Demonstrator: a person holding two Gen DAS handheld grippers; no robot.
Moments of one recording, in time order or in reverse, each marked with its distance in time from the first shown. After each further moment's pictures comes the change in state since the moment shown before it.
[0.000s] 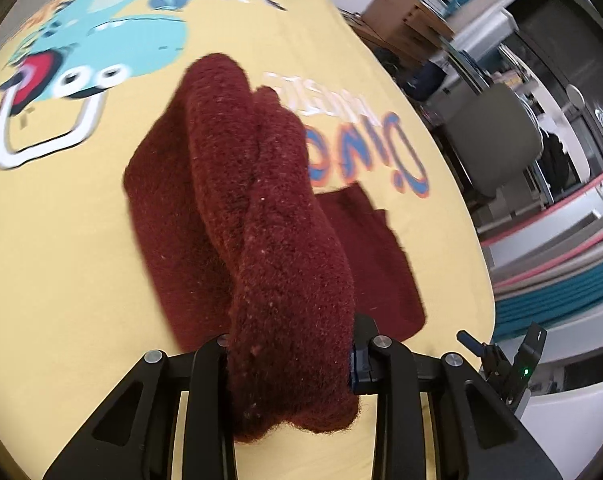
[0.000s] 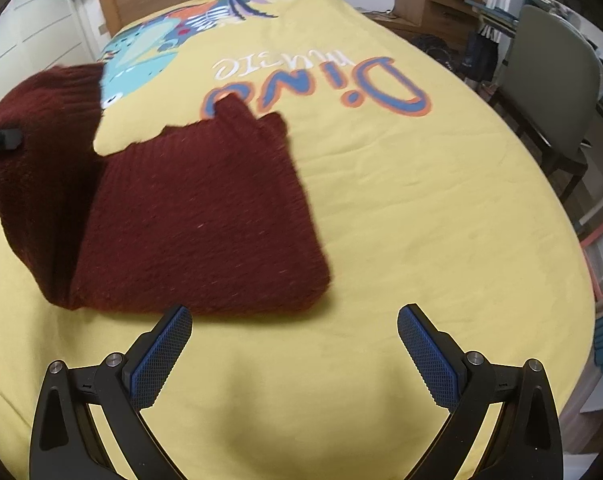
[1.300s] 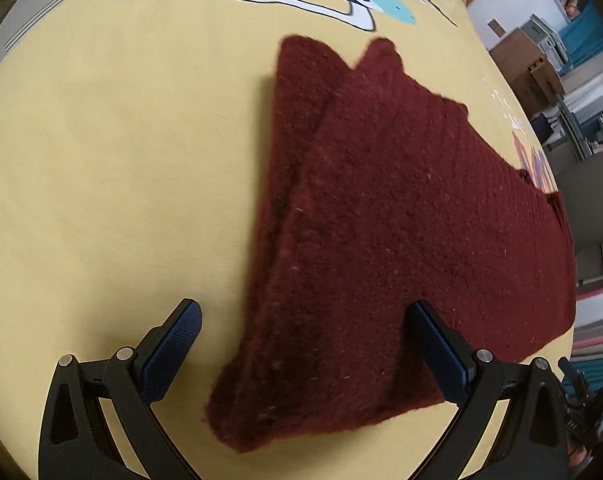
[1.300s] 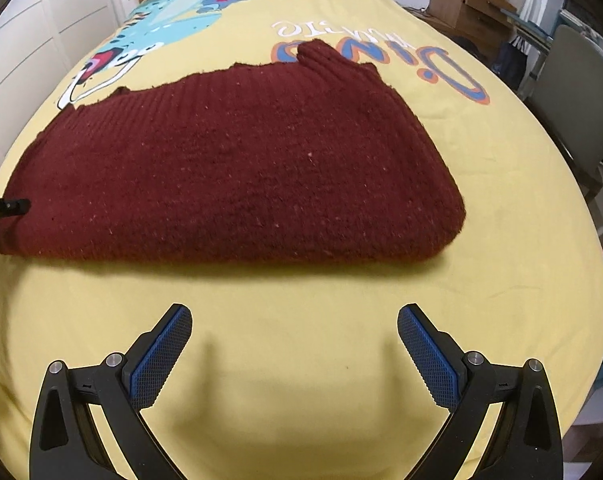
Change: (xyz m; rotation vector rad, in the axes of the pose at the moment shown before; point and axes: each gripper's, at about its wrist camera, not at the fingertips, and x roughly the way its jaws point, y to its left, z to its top) left arm 0.010 0.244 -0.121 -0.305 -0.034 0.221; right arm 0.034 0.084 -0.037 -0.112 0.055 0.013
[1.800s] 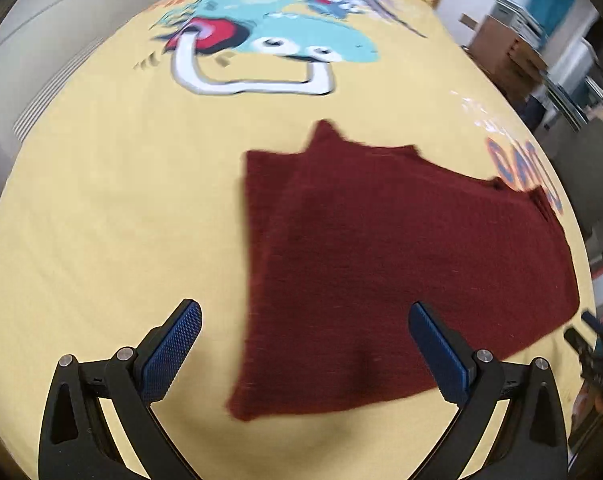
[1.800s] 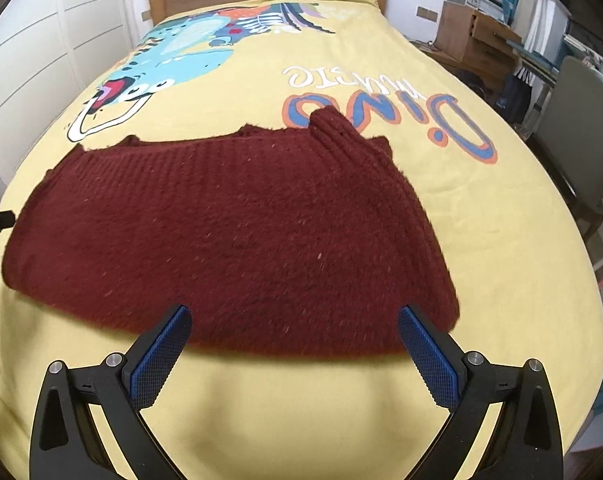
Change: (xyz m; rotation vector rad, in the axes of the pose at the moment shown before) left arm -0.055 -0.030 0.013 0.124 -0.123 0.112; right arm -0.015 0.004 0.042 -0.030 -0.117 0.021
